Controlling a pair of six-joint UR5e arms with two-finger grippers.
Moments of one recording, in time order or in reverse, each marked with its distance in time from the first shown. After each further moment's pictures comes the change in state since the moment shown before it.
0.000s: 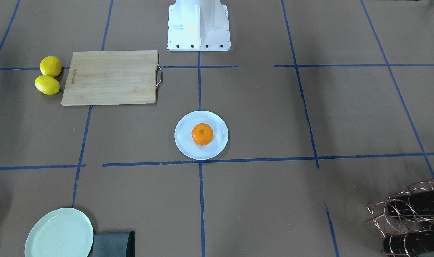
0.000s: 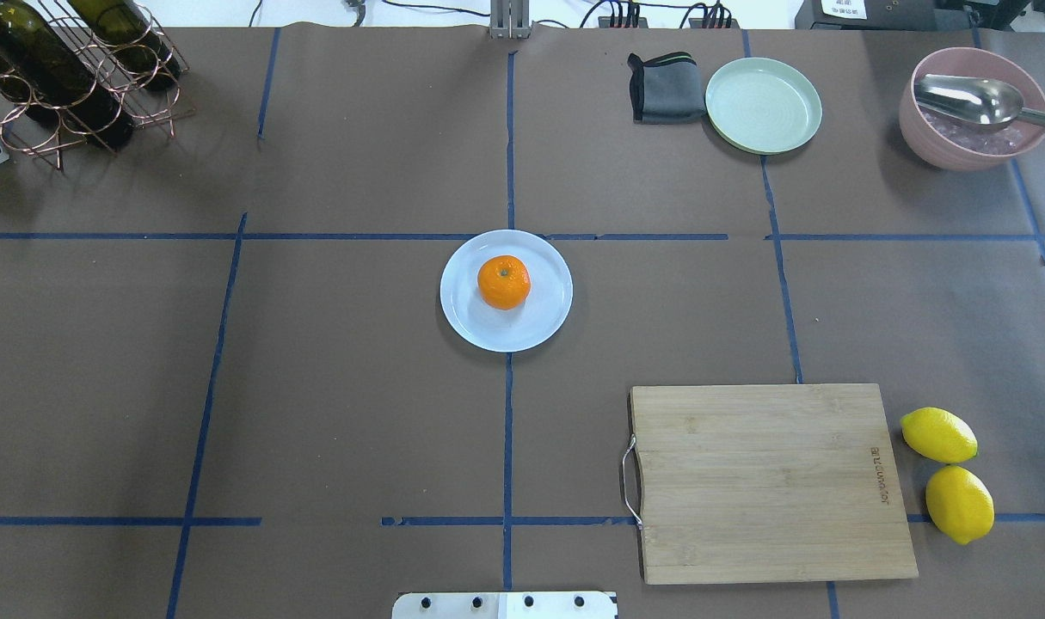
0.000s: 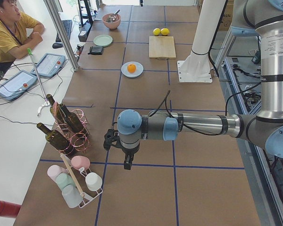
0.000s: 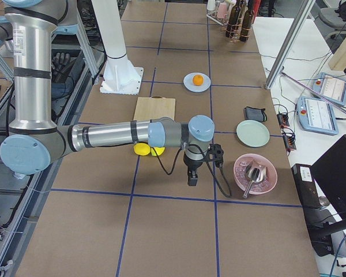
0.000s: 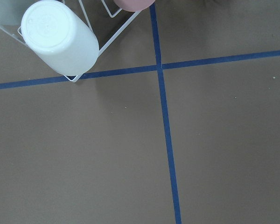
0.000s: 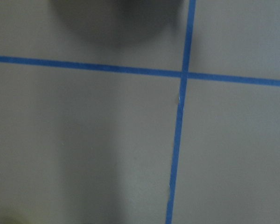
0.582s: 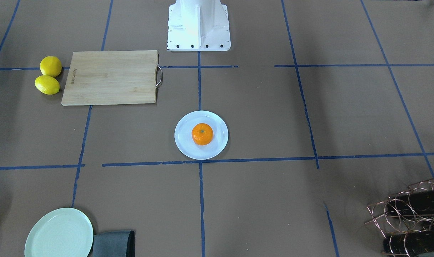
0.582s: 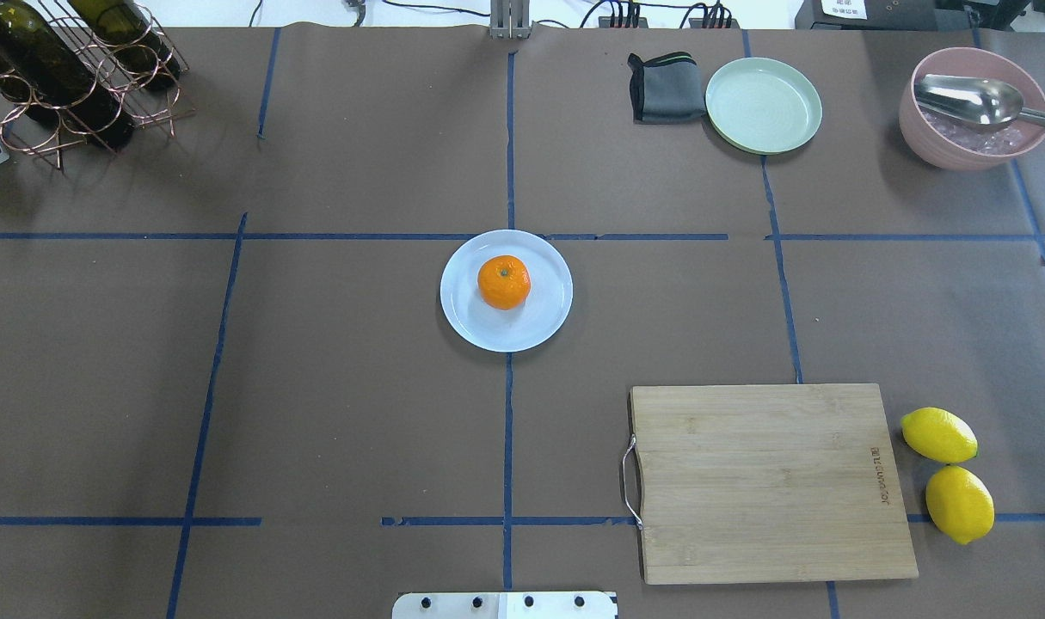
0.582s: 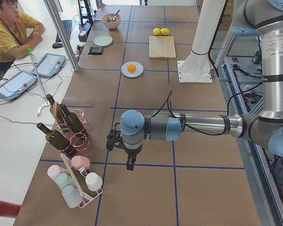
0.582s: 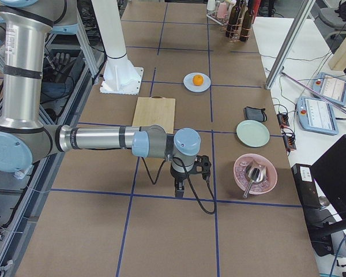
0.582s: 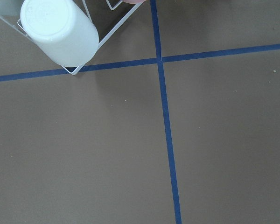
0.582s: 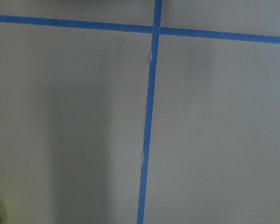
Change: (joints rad) left arm 0.002 0.021 -0.011 0.005 0.003 0.000; right arm 0.033 -0.057 0.007 0.002 0.004 -0.045
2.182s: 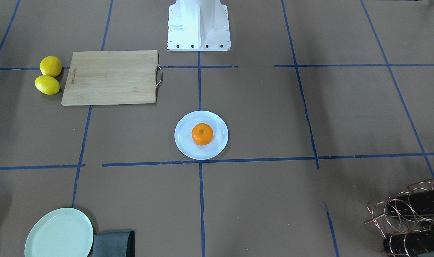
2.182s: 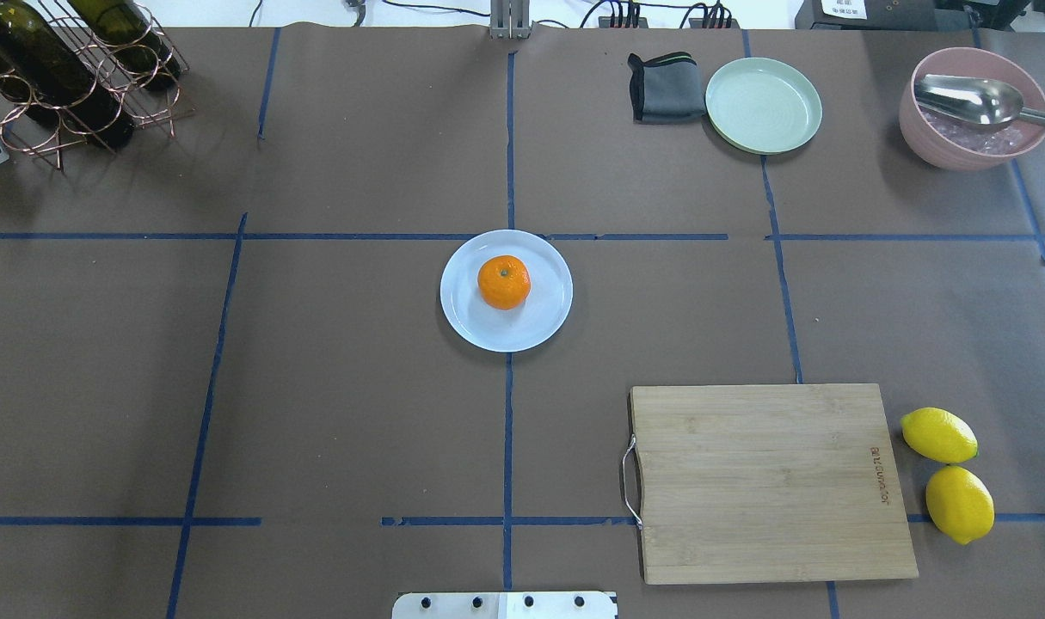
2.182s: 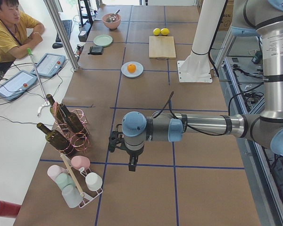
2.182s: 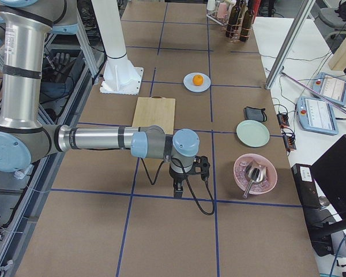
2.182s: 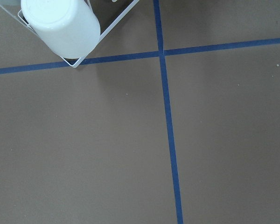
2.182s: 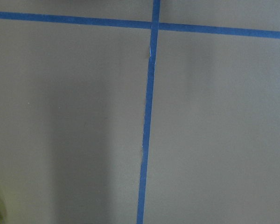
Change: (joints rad) left arm 0.000 0.012 -0.003 -0.005 0.001 0.000; right arm 0.001 -0.006 0.001 0.000 0.002 -0.003
